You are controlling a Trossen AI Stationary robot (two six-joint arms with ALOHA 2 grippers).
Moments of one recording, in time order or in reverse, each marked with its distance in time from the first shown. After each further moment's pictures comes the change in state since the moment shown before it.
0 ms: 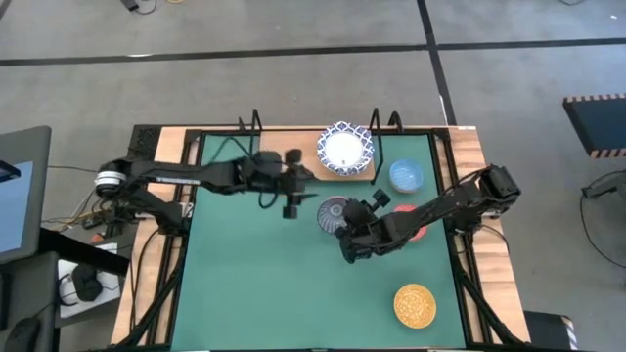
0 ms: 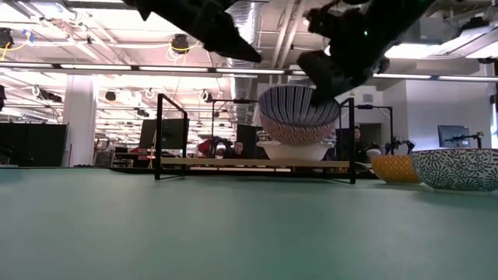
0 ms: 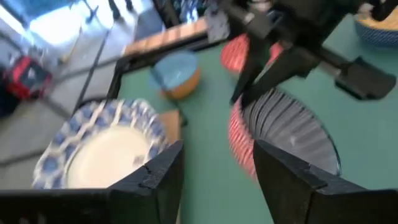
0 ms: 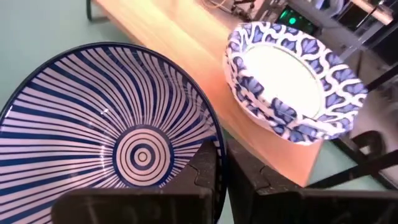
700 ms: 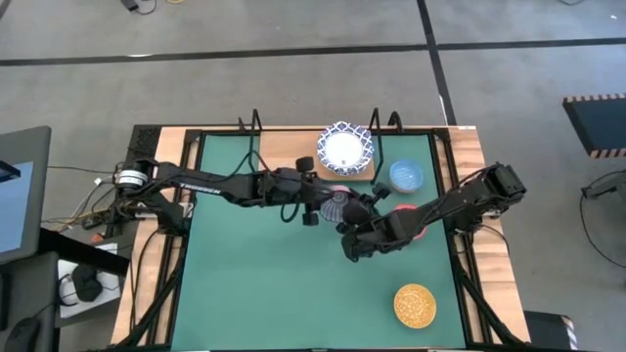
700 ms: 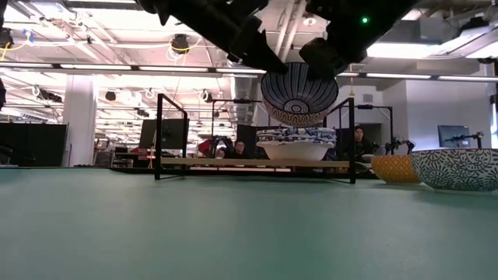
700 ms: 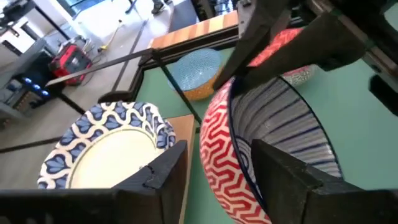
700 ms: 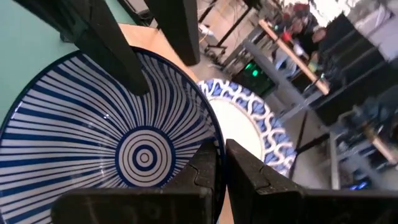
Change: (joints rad) left arm -0.083 0.184 0.075 0.135 -0.265 -0.042; right arm 0.029 -0.048 0.001 0.096 0.180 -0.346
